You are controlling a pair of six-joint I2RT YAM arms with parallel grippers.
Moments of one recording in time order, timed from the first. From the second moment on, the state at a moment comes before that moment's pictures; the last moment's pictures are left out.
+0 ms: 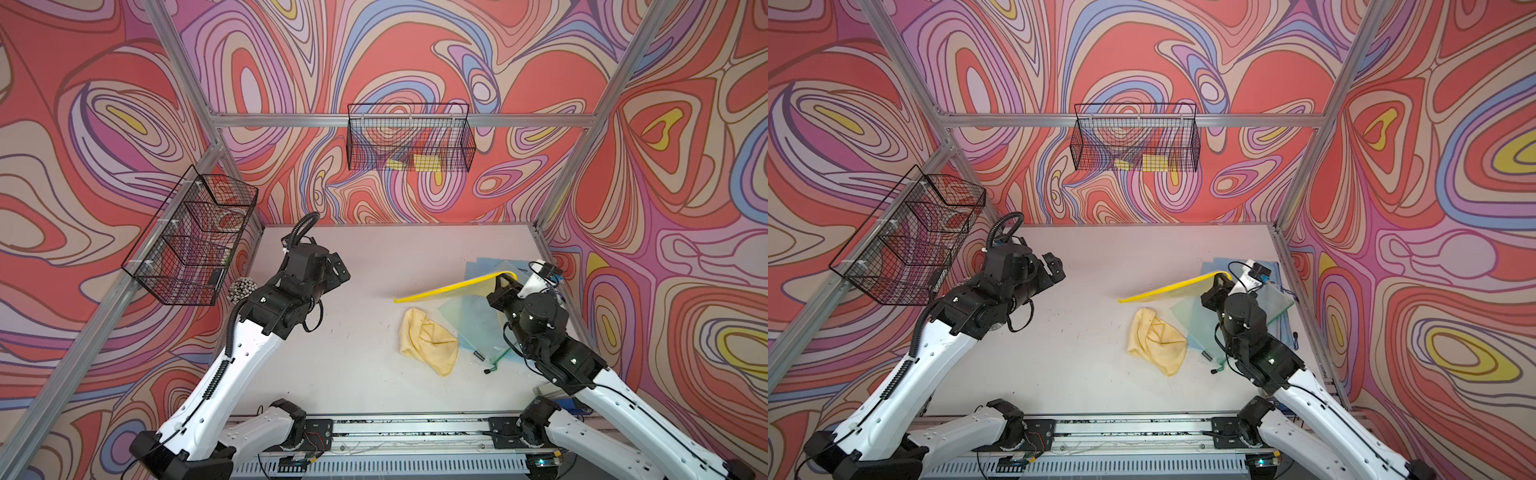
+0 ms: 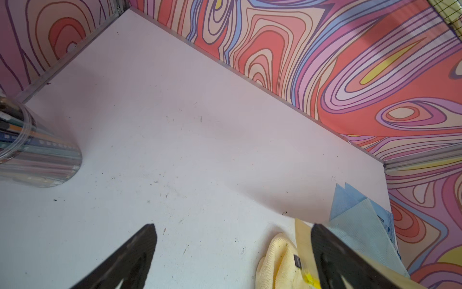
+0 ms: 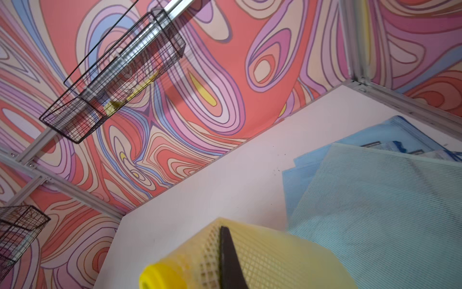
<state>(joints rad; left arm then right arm) -0.45 1.10 1.27 -0.84 -0.33 -0.81 0.60 0.68 0.74 -0.28 0.59 0.73</state>
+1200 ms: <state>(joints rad) -0.42 1.31 1.28 -0.80 -0.11 -0.75 -0.74 1.22 0.84 -0.51 -0.54 0.76</state>
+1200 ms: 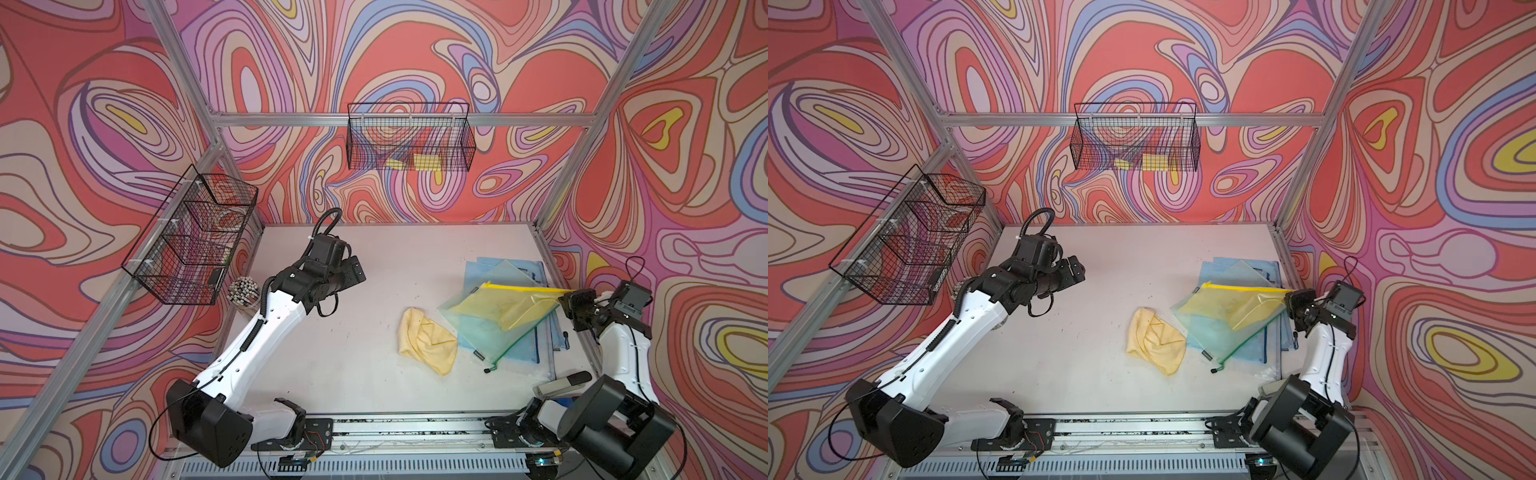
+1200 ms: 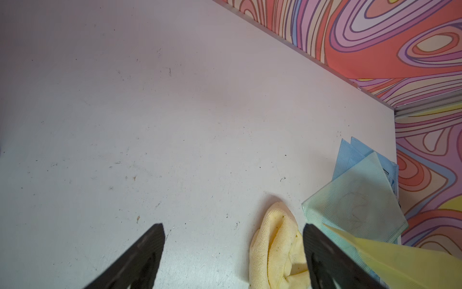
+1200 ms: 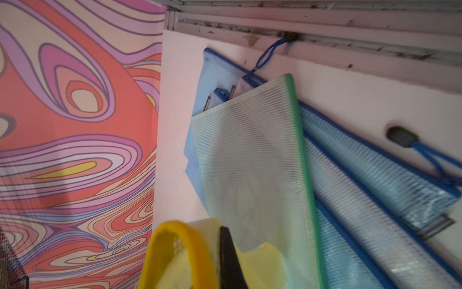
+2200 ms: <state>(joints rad) -0.42 1.27 1.27 -0.78 -0.15 -0.73 -0.52 1.04 0.63 -0.64 -0.52 0.51</state>
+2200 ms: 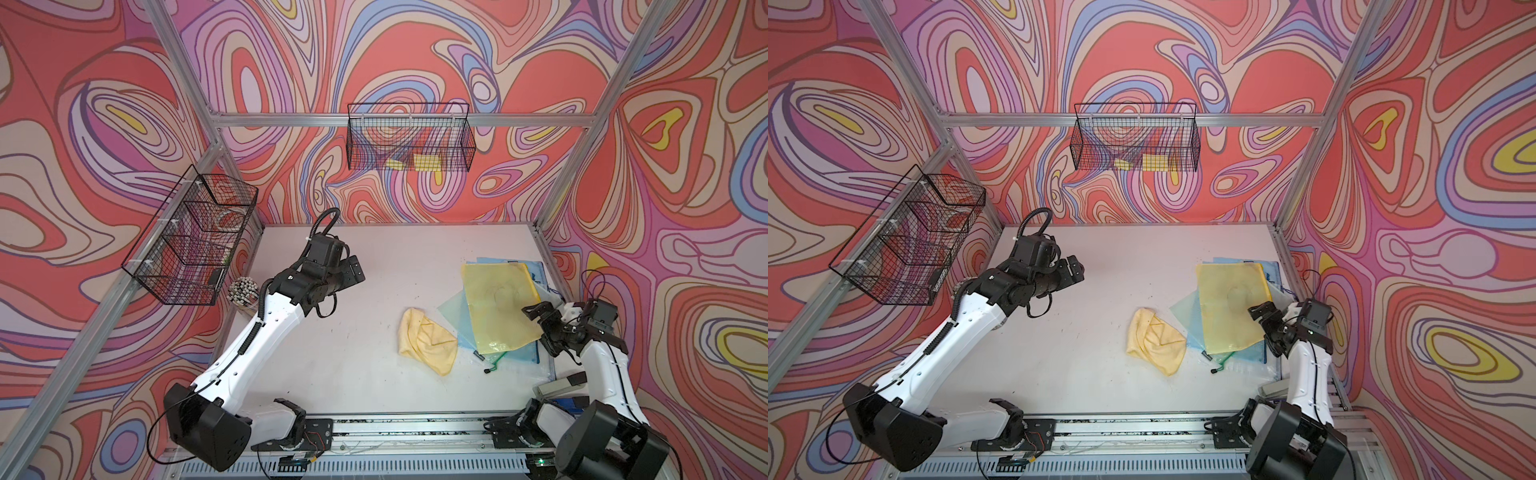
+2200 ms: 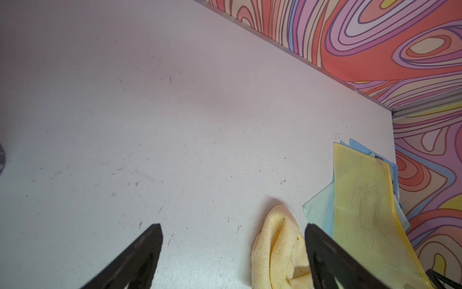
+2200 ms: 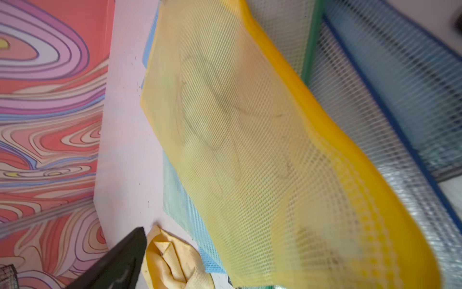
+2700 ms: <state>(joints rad) -0.38 1.14 1.22 -0.87 -0.52 -0.68 -0.42 0.98 1.04 -1.05 -0.23 0.53</state>
